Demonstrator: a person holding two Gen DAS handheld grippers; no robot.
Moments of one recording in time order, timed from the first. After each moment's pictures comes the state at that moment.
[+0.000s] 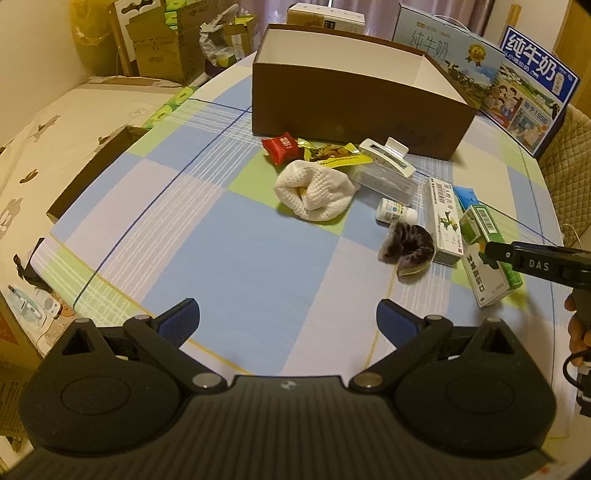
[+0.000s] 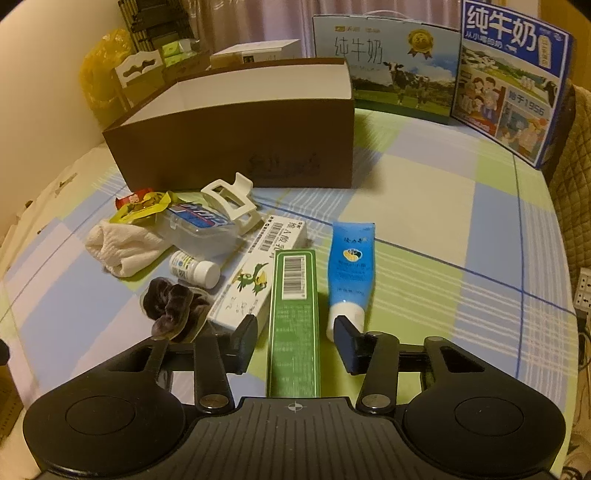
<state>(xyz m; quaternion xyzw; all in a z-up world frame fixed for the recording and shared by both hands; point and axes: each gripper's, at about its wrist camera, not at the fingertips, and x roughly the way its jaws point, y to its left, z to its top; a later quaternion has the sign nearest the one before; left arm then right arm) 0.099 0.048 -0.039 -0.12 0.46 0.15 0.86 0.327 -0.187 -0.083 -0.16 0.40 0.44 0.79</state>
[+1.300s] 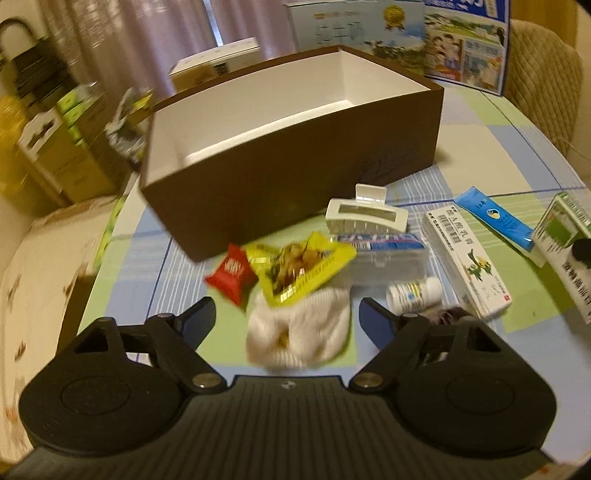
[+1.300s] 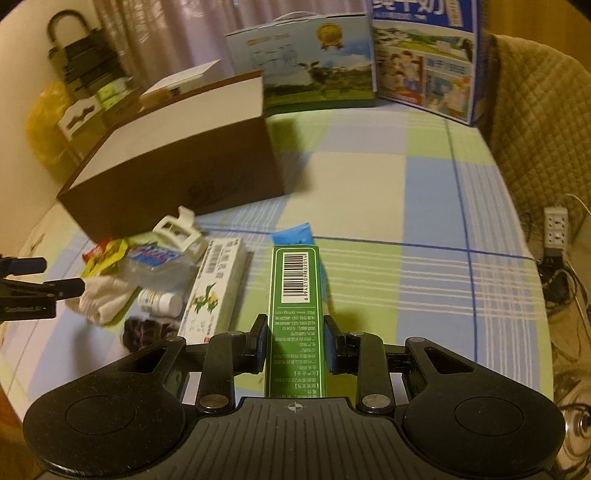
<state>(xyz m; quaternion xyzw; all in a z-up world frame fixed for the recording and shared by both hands) 0.246 0.051 -0.062 0.10 0.44 0.04 0.89 0.348 -0.227 -0.057 -0.07 0.44 0.36 0.82</state>
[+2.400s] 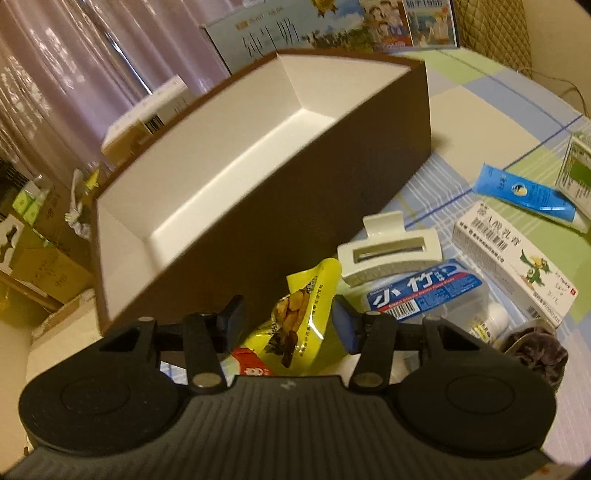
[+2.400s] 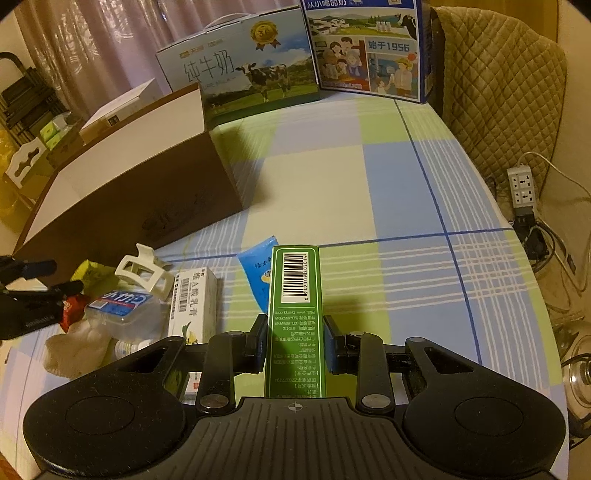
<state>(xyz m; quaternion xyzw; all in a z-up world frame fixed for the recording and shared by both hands) 0.326 0.051 -0.085 0.24 0.42 -0.04 0.88 0.365 -0.210 -0.062 -0.02 0.46 0.27 0.84</state>
